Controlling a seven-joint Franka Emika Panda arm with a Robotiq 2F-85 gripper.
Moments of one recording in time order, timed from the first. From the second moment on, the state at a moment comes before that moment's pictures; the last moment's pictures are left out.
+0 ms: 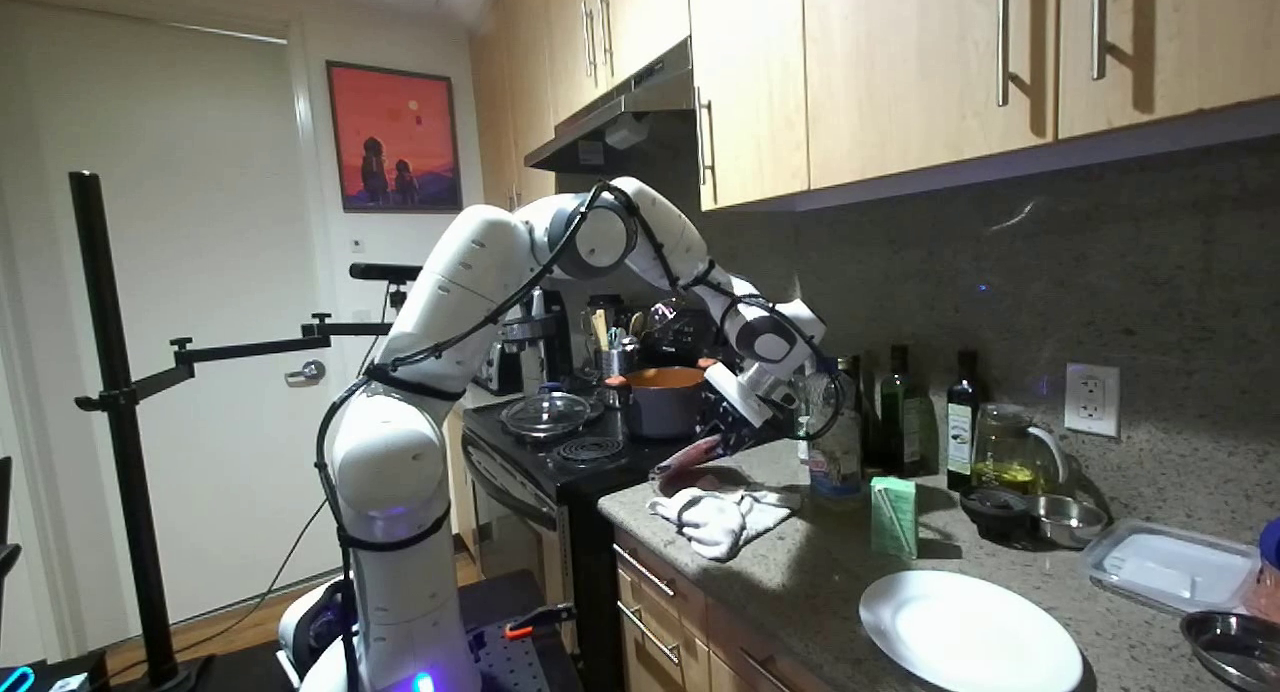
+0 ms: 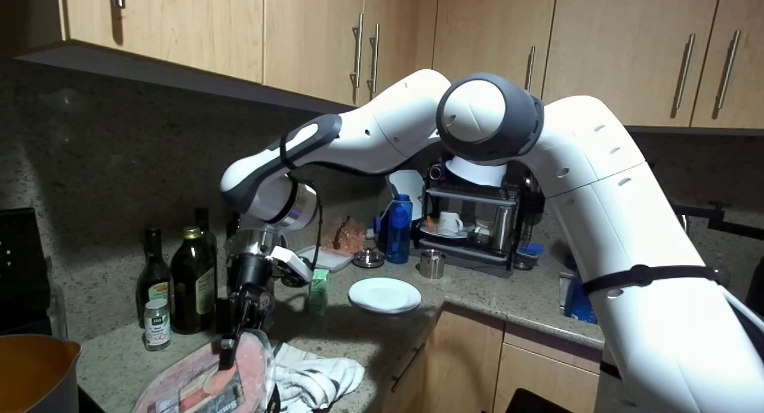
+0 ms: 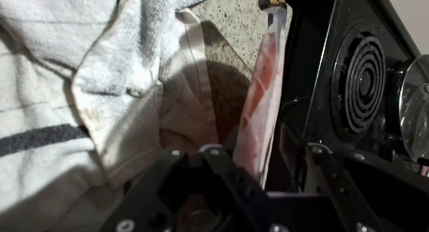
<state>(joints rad) 0.02 0.54 0.15 -1.67 0.51 1.80 -0.58</state>
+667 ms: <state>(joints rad) 0.03 0.52 0.16 -1.67 0.47 1.80 -0.57</state>
